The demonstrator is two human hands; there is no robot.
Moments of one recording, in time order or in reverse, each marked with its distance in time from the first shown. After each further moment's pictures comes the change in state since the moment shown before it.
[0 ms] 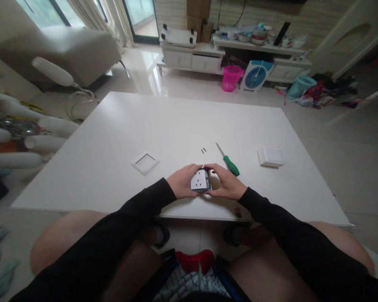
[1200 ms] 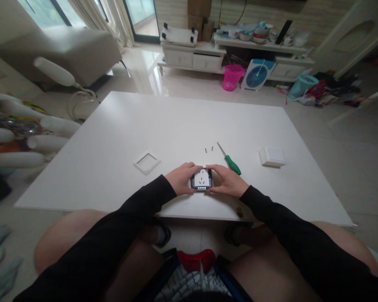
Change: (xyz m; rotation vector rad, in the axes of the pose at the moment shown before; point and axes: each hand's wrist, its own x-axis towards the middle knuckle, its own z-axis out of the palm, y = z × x) left_hand -0.003 -0.013 -0.011 0.201 -0.129 -0.038; right_hand -0.003 0.016 -0.001 -0.125 -0.089 0.131
